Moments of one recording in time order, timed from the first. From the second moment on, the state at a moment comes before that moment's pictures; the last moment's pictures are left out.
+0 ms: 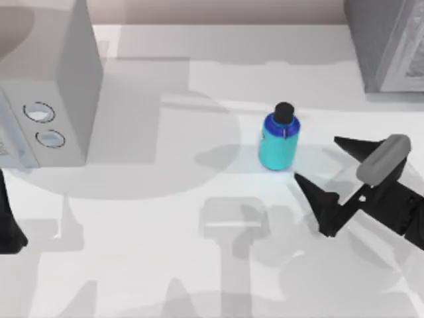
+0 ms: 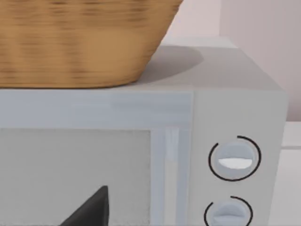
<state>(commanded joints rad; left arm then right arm) 0.00 0.00 0.00 0.00 0.00 0.00 0.23 2.23 0.42 1.70 -0.51 -0.05</state>
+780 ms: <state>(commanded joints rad) 0.00 0.00 0.00 0.00 0.00 0.00 0.38 2.33 0.78 1.45 -0.37 -0.03</state>
